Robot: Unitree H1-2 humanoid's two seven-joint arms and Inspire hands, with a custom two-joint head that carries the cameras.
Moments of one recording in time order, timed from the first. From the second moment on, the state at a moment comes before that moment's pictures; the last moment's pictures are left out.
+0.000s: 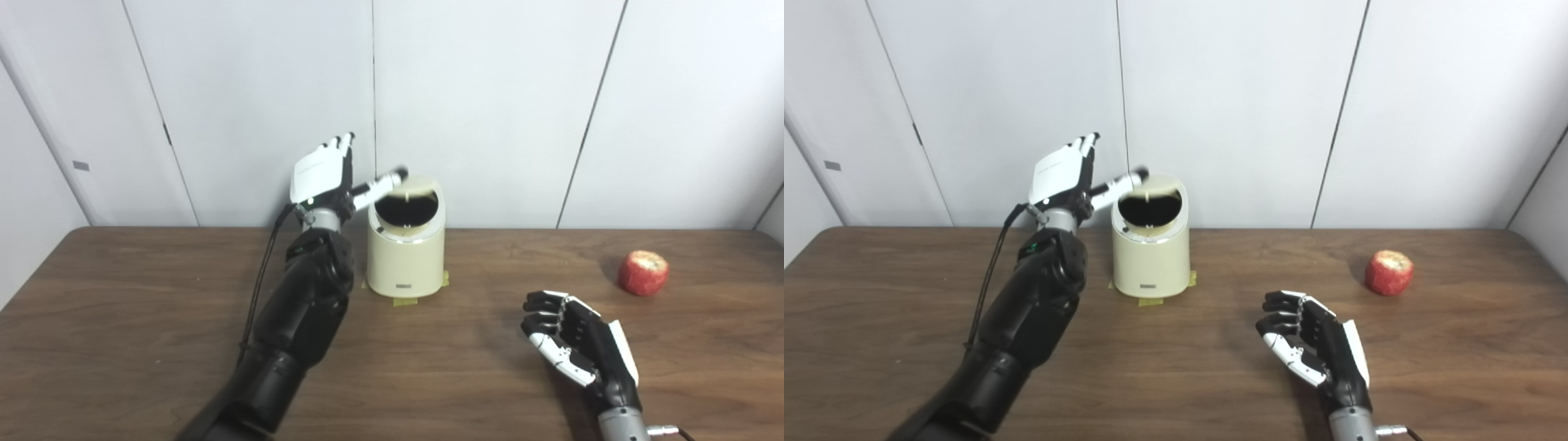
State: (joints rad) left arm -0.82 0.00 -0.16 0.46 0.81 0.47 0.09; right arm -0.04 -0.08 -0.03 -0.02 -0.11 -0.10 -0.04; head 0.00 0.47
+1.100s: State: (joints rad) left arm -0.28 0.03 0.13 -0.32 -0.13 0.06 0.02; right arm -0.04 -0.08 -0.04 -0.02 -0.05 -0.11 -0.04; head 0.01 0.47
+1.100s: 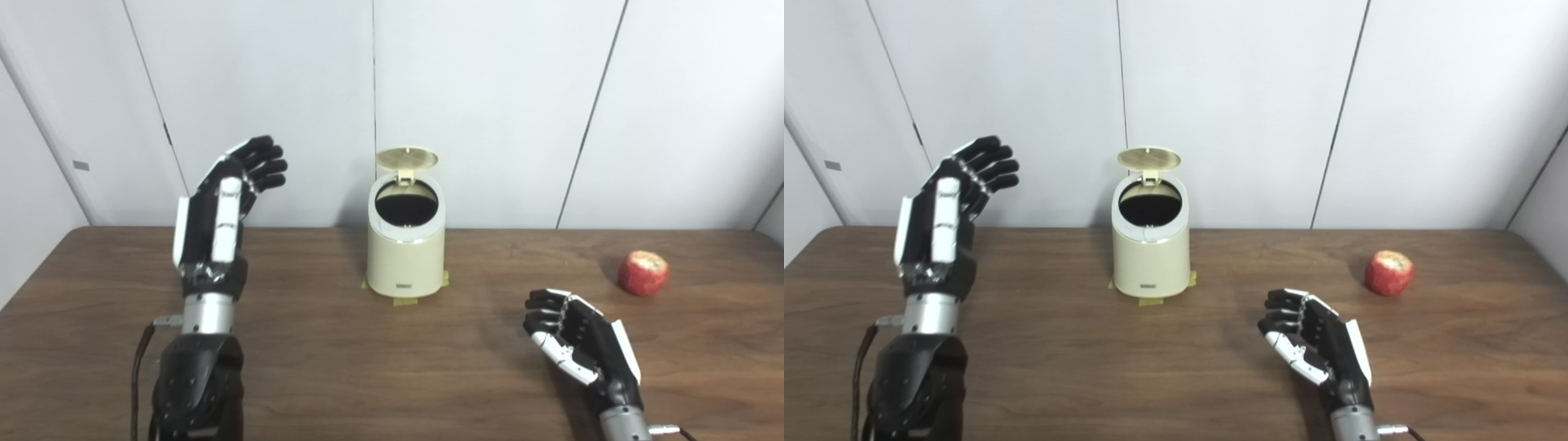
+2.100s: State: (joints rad) left arm -0.08 0.07 0.09 -0.25 -0.15 -0.06 -0.06; right arm -0.31 -0.37 -0.16 -0.37 -0.28 -0.01 -0.01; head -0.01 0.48
